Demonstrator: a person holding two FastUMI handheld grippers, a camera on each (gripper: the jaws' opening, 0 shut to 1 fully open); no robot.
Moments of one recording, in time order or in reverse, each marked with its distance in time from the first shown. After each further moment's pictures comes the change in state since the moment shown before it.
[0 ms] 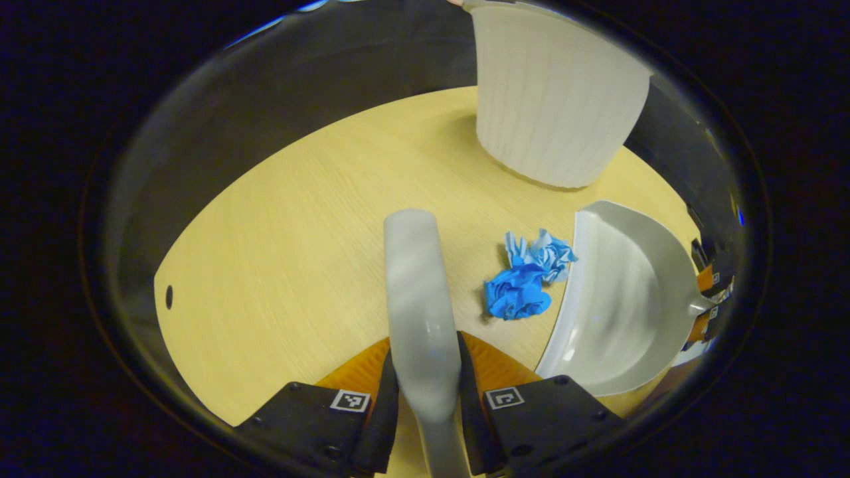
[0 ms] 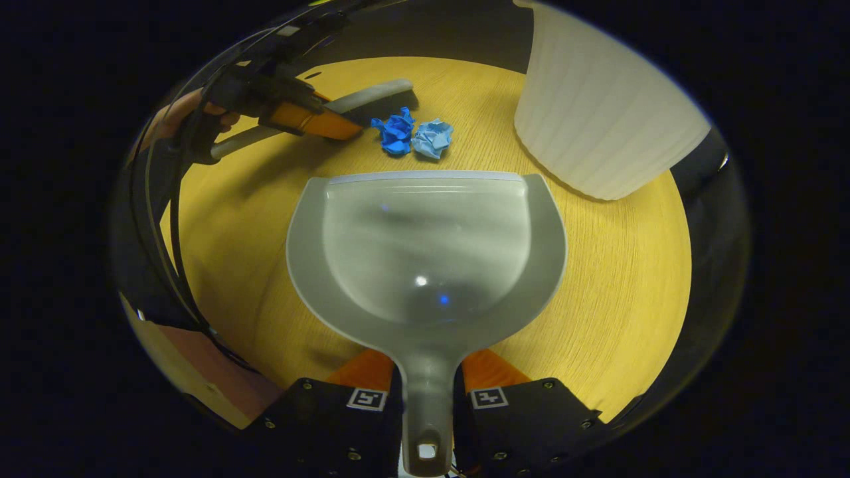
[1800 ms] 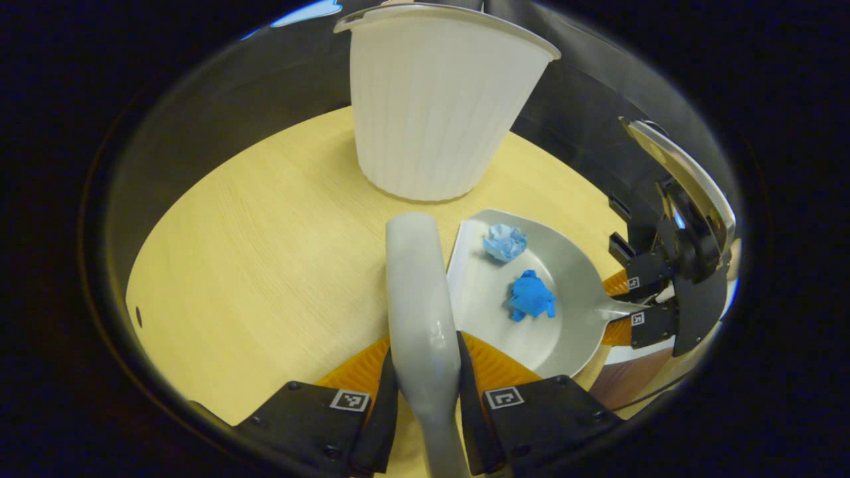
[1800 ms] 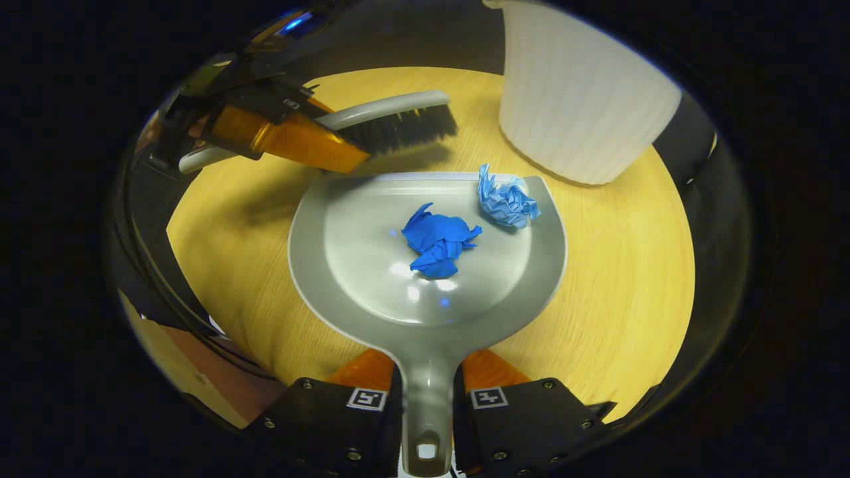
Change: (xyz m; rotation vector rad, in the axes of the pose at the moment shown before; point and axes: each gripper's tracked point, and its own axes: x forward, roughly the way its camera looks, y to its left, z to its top) left arm -0.154 -0.070 0.066 0.023 -0.029 -0.230; right arm 0.008 -0.003 0.064 0.069 -0.087 -0.001
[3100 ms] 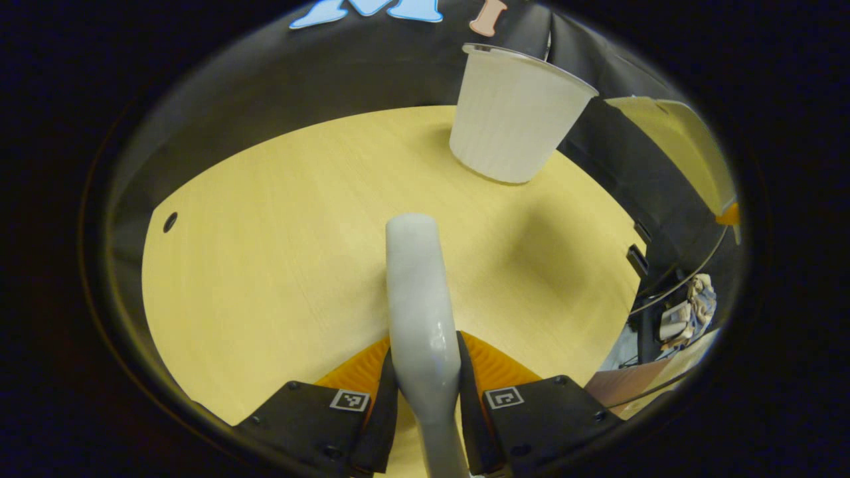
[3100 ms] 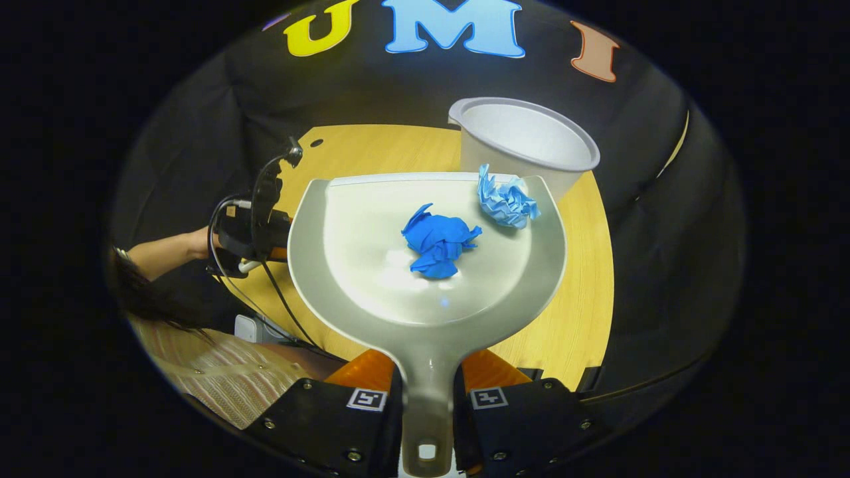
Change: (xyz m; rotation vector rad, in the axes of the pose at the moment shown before) left arm -0.134 0.075 -0.075 -0.232 -0.075 0.145; right arm -0.118 -0.051 0.105 0.049 -0.065 -0.028
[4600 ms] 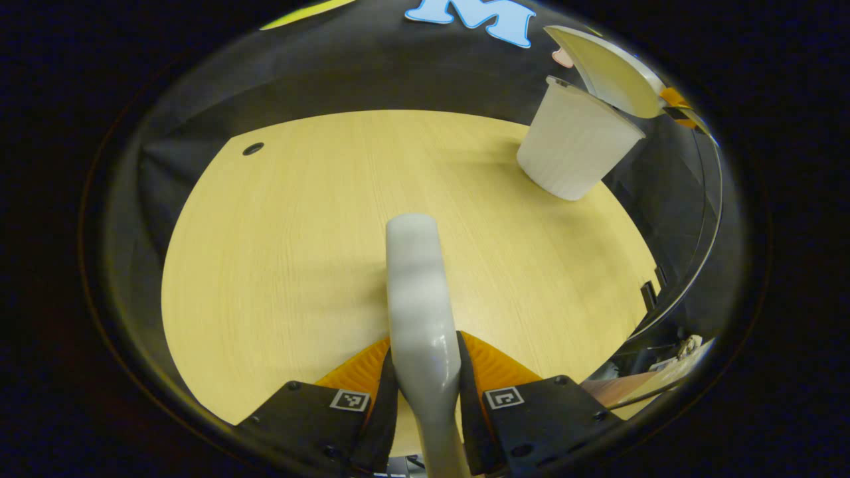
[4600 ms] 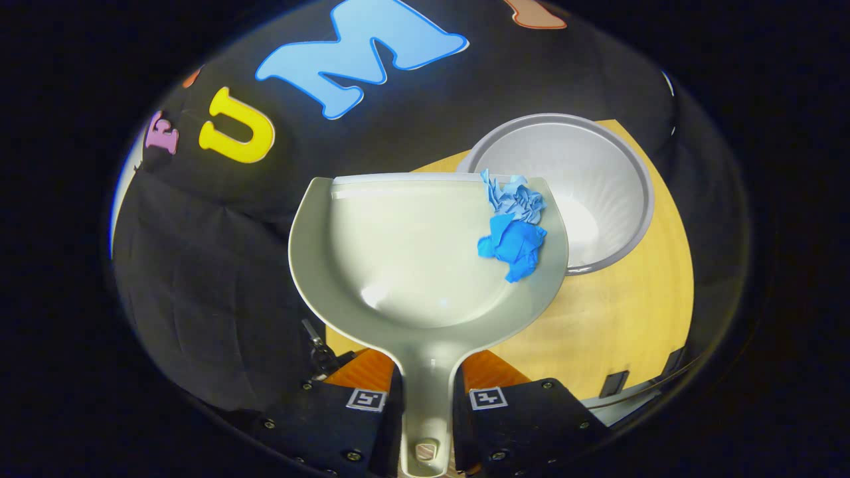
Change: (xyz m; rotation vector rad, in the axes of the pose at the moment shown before) left arm -0.063 0.034 -0.064 -0.268 -0.043 0.148; right arm 0.006 -0.060 0.195 0.533 0.010 0.443
